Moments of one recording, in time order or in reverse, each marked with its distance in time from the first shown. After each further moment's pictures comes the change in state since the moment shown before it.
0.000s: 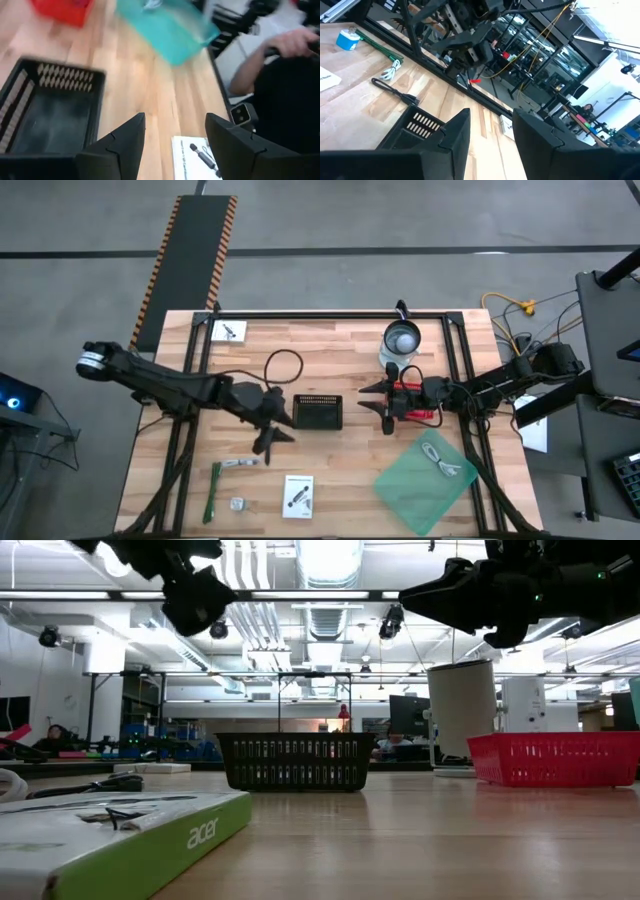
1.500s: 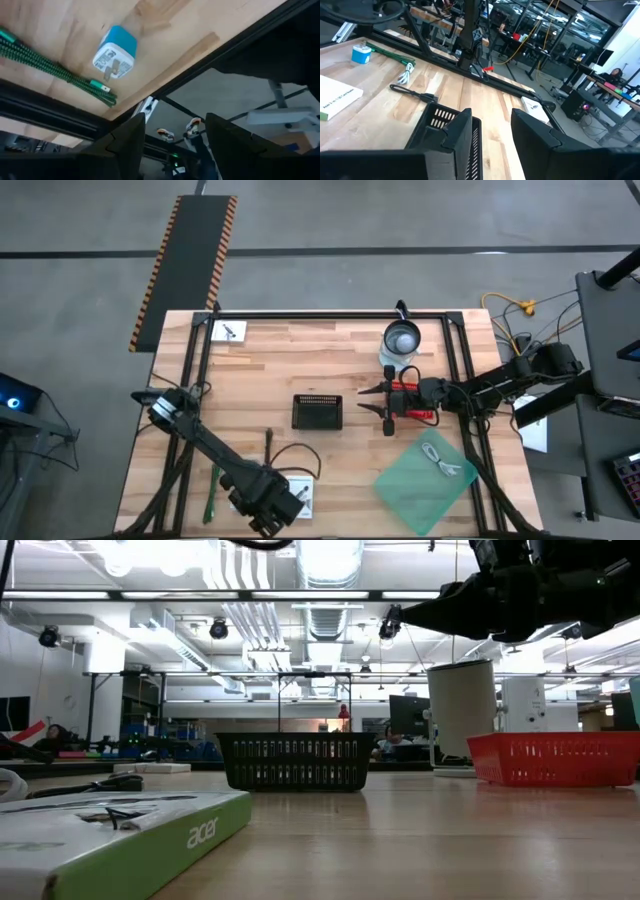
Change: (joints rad) left arm -0.434 0.821 0.922 -1.134 0.421 -0.980; right arm -0.004 0.010 0.000 -0.061 -0.004 0.241
